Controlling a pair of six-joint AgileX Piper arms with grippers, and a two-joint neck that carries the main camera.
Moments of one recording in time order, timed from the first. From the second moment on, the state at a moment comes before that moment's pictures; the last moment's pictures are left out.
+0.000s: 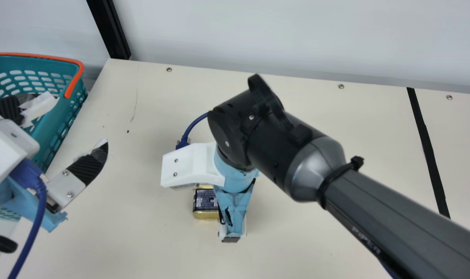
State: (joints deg) left arm -8.0 46.2 -27.0 -11.7 13.1 46.6; right arm 44.6 114.3 -90.2 1.8 61.4 -54.1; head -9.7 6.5
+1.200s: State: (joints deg) left arm -8.0 46.2 -27.0 -11.7 13.1 46.6; right arm 30.0 97.9 -76.5 -8.8 57.9 -31.3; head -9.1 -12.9
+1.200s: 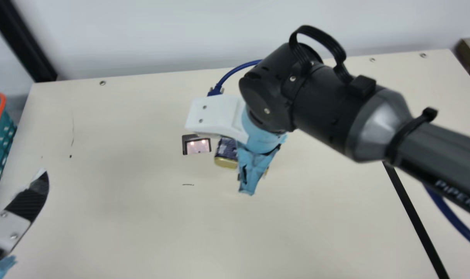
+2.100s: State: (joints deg) left arm -8.0 46.2 -27.0 -11.7 13.1 46.6; right arm -11.5 77.5 -56.1 -10.7 52.9 -28.8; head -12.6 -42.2
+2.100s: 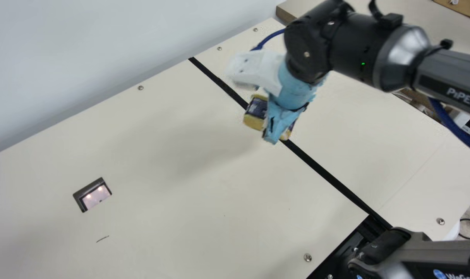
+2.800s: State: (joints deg) left arm -8.0 46.2 -27.0 -11.7 13.1 46.6; right arm -42.9 81.5 -50.7 -6.1 45.7 -31.8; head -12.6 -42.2
